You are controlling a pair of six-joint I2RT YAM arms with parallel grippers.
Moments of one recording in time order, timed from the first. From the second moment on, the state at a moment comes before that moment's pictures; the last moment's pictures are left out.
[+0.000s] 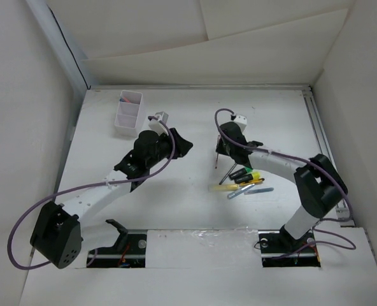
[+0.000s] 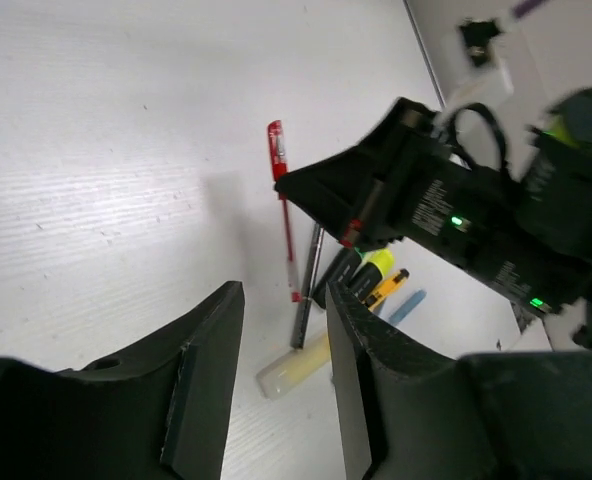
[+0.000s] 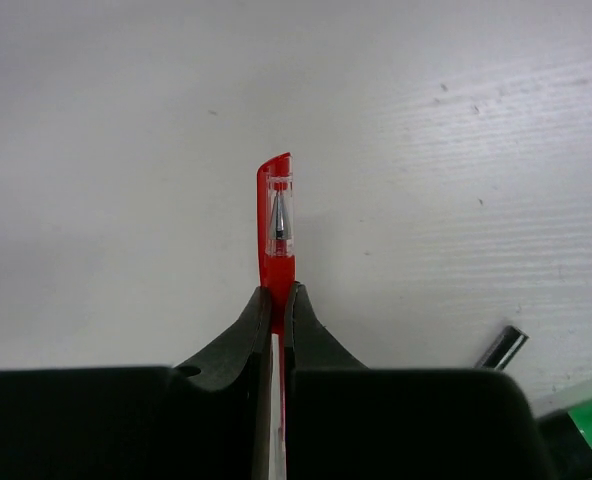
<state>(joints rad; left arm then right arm) -0.60 1.16 0.70 0.18 0.11 -0.67 0.62 1.67 1.00 -0.08 0.39 0.74</state>
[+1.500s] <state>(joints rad) -0.59 1.61 1.03 0.09 0.14 -0.75 0.66 1.42 0.84 0.17 -0.07 0.38</state>
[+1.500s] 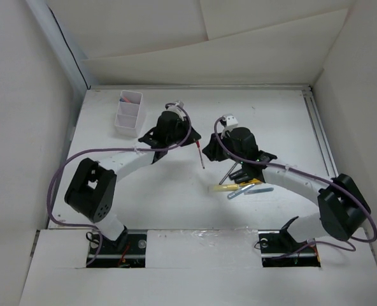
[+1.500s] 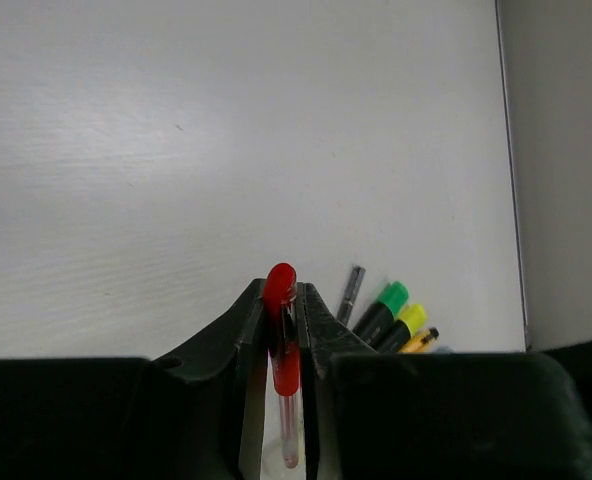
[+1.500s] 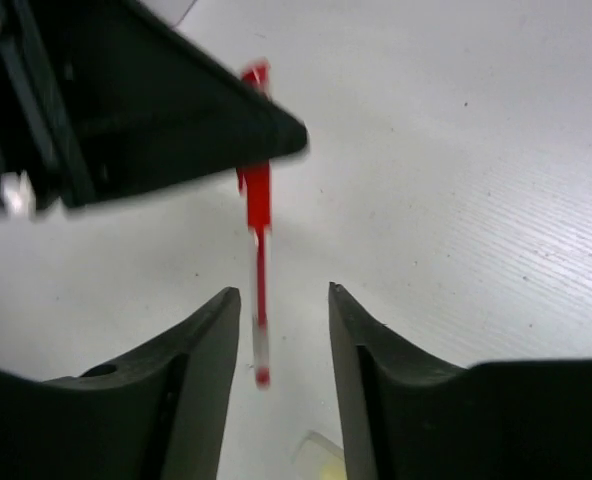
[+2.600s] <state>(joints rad) 0.03 2.03 1.80 -0.13 -0.37 -0.64 0.67 1.27 0.75 0.17 0.03 0.42</state>
